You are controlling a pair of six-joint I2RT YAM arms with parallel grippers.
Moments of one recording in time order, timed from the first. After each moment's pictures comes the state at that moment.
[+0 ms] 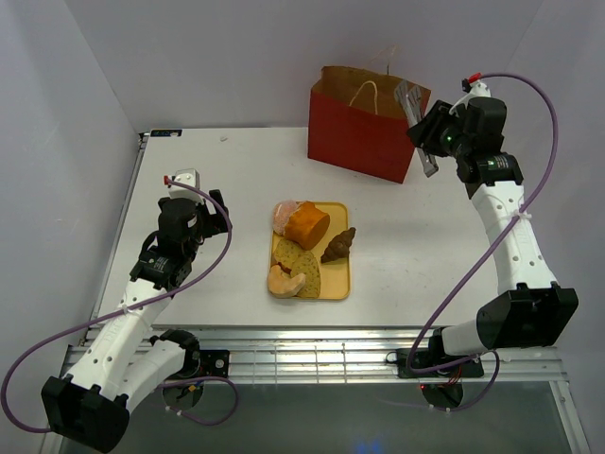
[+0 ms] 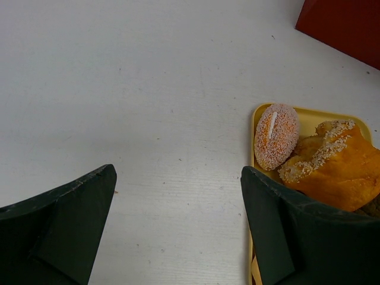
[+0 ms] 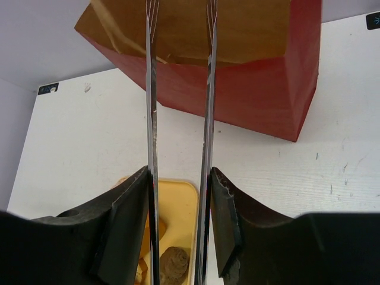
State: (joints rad) left arm -0.33 0.87 0.78 -0.29 -0.30 -0.27; right arm 0.08 1.41 1.50 -0.42 -0.21 0.39
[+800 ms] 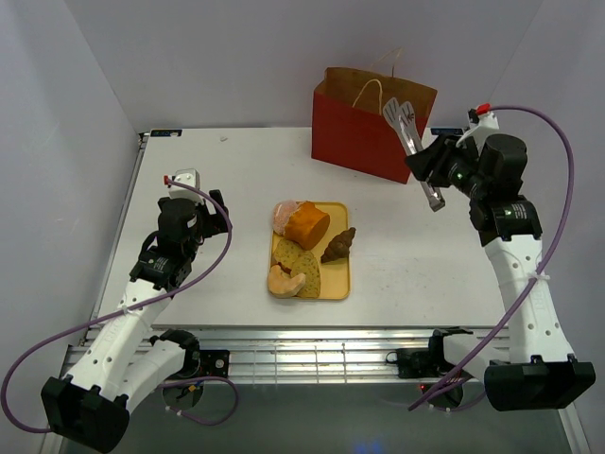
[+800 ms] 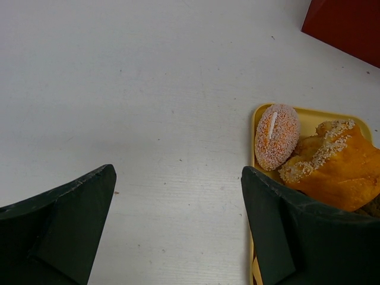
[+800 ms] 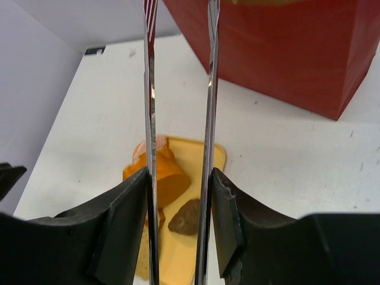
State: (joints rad) left arm -0.33 0.87 0.78 -0.29 -0.30 -0.26; right arm 0.08 1.10 1.30 -0.44 -0.35 0.36
